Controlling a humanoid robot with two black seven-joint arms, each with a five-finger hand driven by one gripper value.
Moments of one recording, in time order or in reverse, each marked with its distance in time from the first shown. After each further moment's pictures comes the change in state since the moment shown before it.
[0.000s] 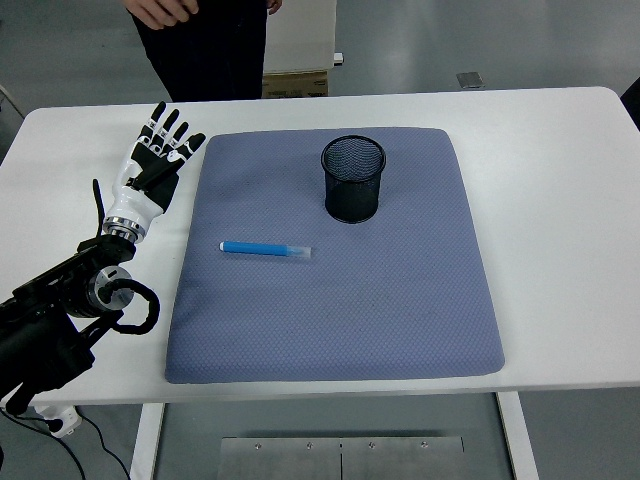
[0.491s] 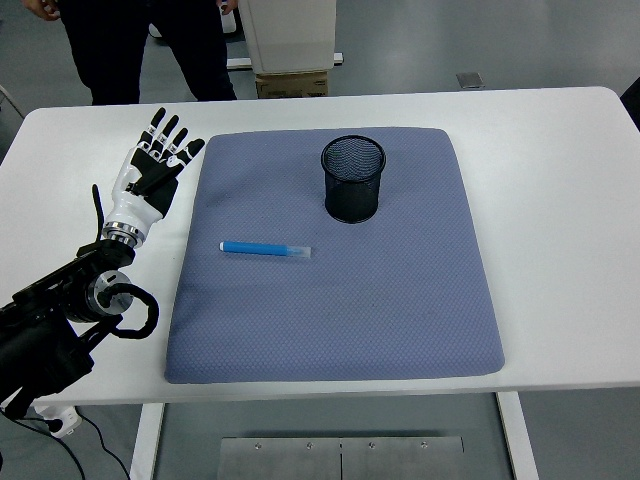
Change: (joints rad) left arm 0.013 0.000 -0.001 0.002 -0.005 0.000 -0.001; right arm 0.000 0.000 0.000 0.000 0.000 0.000 0.000
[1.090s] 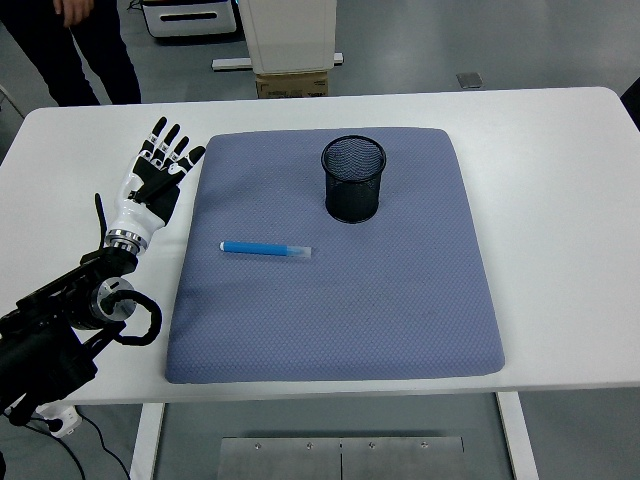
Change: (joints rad) left arm 0.020 -0.014 -0.001 0.003 -0.005 0.000 -0.001; right arm 0.000 0.000 0.000 0.000 0.000 0.000 0.000
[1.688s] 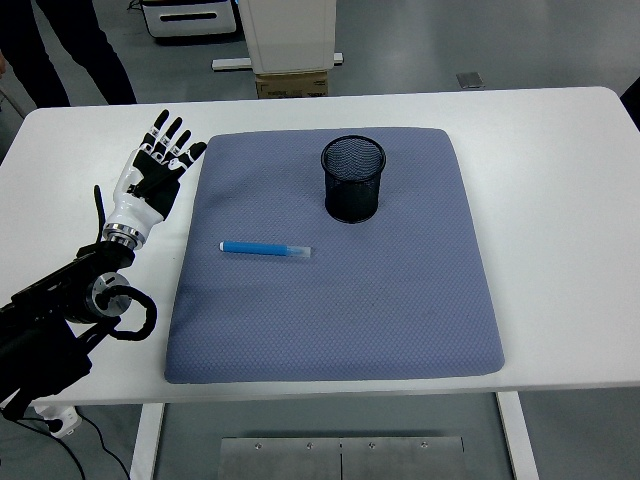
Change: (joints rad) left arm -0.024 0.016 0.010 -0.002 0.021 -0.020 0.010; right arm 0.000 0.000 0.000 0.000 0.000 0.000 0.000
